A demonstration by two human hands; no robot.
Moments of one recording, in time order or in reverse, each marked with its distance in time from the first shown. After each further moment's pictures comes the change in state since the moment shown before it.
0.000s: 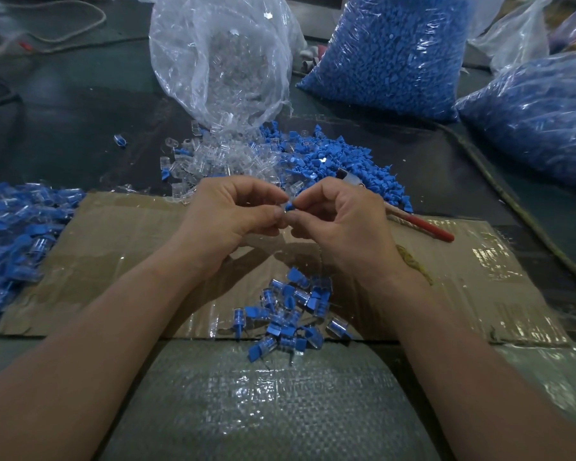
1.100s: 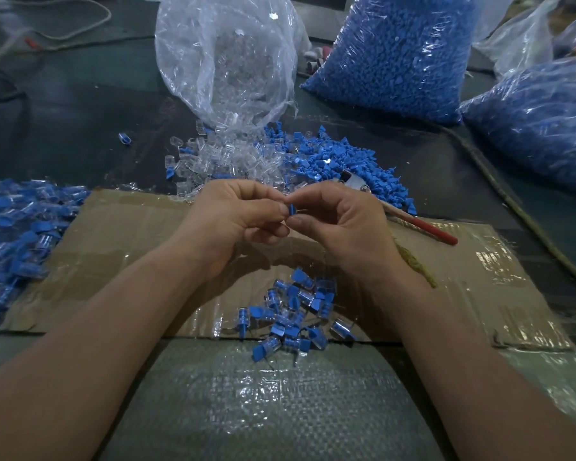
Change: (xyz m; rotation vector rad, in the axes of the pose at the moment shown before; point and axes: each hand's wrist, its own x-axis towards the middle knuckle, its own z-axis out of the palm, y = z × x) left_hand 0.003 -0.001 -0.004 -0.223 -0.018 -0.188; right_hand 0.001 0.002 -0.001 0.146 -0.115 -0.100
